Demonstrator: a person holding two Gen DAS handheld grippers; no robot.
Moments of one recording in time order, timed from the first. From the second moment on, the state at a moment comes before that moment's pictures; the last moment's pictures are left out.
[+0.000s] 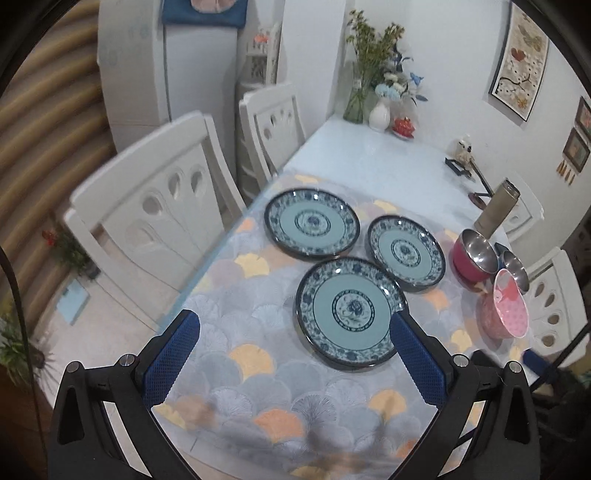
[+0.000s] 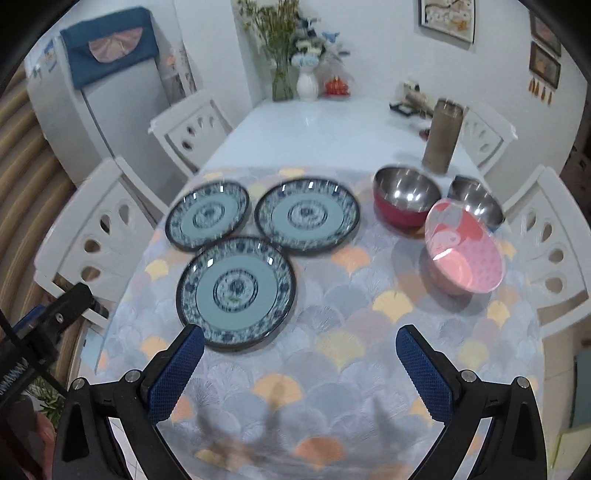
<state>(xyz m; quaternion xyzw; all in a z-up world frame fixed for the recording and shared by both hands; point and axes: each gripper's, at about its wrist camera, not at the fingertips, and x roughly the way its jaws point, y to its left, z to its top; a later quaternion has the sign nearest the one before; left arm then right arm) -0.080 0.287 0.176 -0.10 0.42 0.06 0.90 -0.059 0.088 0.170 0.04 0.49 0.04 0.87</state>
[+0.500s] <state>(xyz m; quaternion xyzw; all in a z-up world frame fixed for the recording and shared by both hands) -0.048 0.307 0.149 -0.10 0.45 -0.01 0.89 -0.059 0.095 0.147 0.07 0.51 -0.04 0.86</state>
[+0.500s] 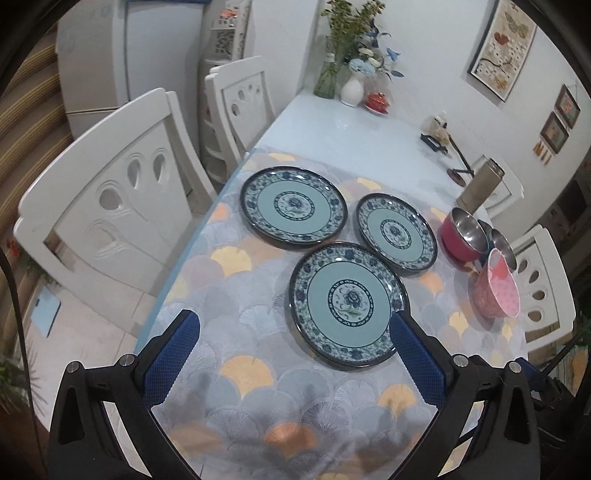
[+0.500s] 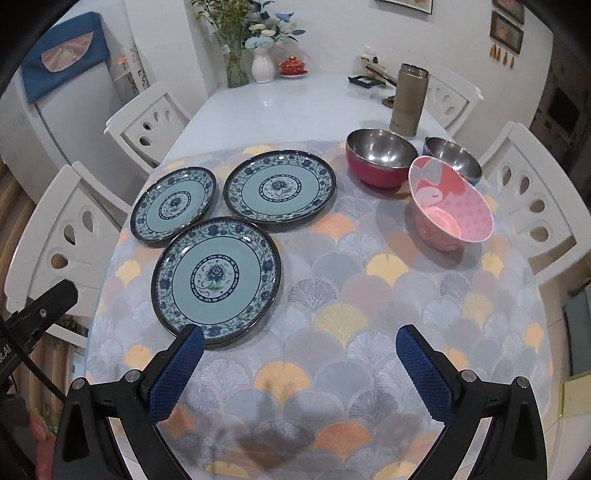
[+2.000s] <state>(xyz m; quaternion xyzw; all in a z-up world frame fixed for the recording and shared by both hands) -0.038 0.316 0.148 -0.09 0.45 -0.01 0.89 -0.052 0.120 0.153 0.01 0.49 -0.04 0.87</state>
